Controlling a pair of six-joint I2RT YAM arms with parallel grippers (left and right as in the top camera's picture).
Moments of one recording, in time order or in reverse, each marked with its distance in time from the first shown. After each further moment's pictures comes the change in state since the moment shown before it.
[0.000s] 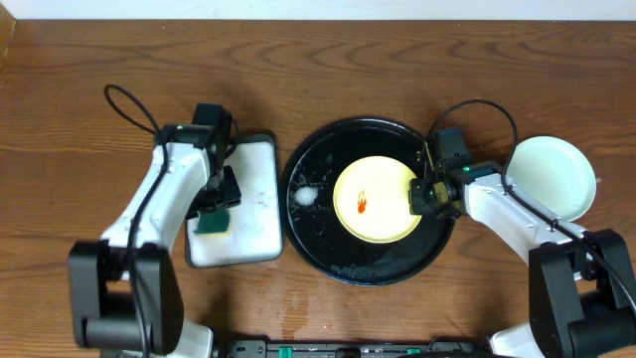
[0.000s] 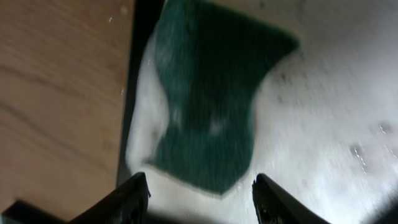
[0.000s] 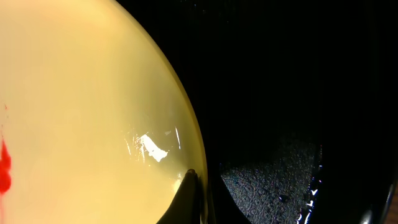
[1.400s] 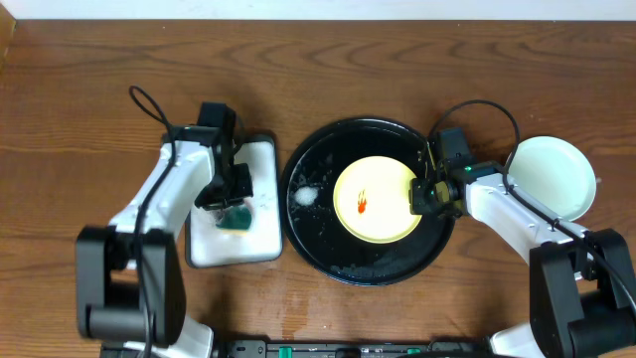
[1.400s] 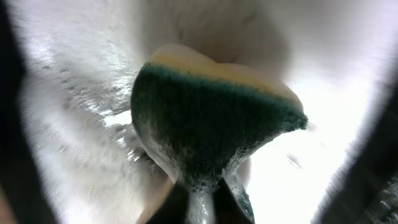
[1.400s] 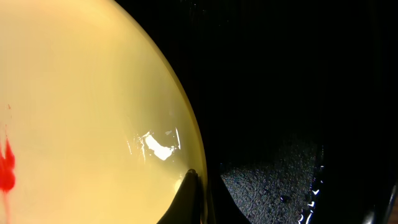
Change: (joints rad) left arm -0.009 0.030 -0.022 0.120 0.208 0.165; right arm -0.006 0.000 0.000 0.001 -0.019 0.000
